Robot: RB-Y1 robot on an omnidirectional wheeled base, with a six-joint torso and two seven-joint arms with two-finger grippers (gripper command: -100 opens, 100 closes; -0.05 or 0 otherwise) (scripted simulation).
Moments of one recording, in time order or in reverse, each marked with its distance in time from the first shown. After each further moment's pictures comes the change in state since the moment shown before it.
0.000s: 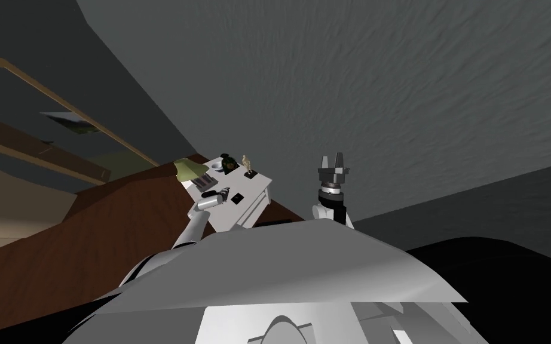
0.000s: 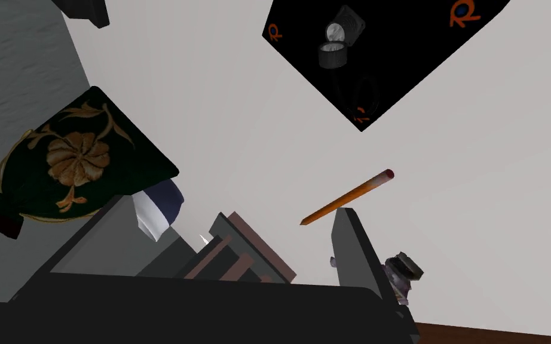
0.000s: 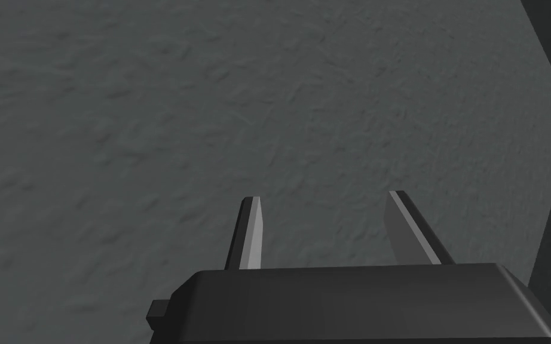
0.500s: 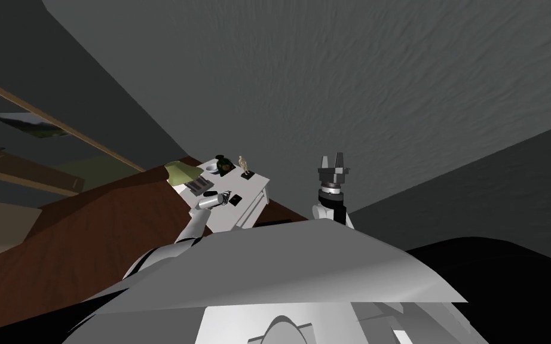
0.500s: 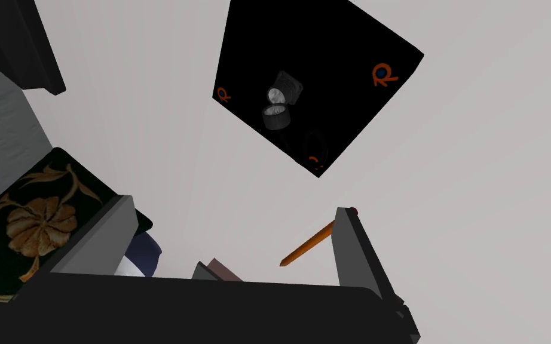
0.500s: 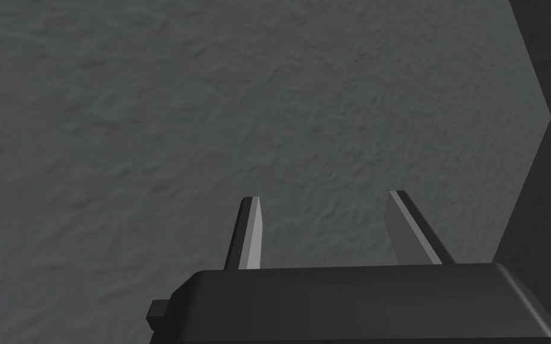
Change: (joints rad) left arm -0.051 0.011 -0.008 0.109 0.030 0.101 -0.050; right arm 0.000 0.000 0.000 0.000 0.000 0.000 0.000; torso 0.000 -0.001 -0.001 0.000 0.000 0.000
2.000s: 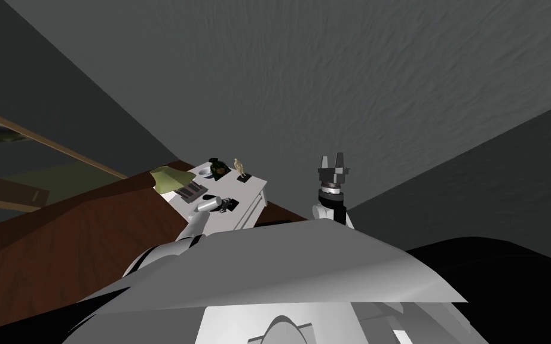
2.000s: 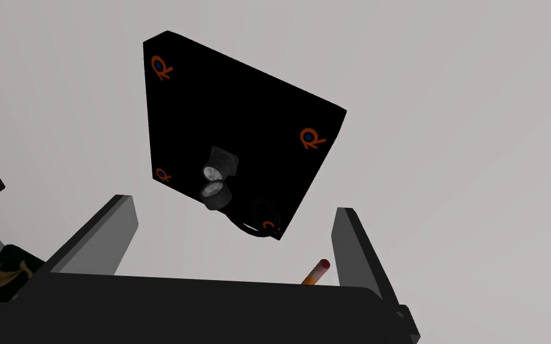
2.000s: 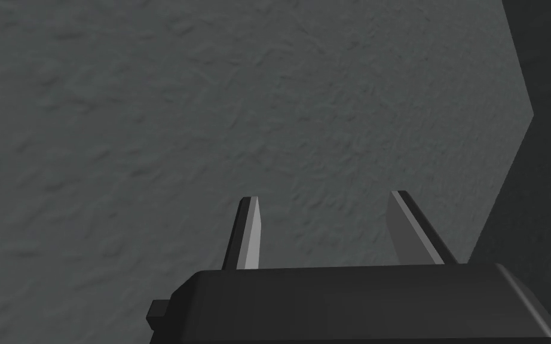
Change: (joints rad) left arm -0.021 0.007 0.028 0.143 0.040 0.117 -0.174; right arm 0.000 0.000 0.000 0.000 0.000 0.000 0.000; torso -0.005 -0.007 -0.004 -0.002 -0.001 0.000
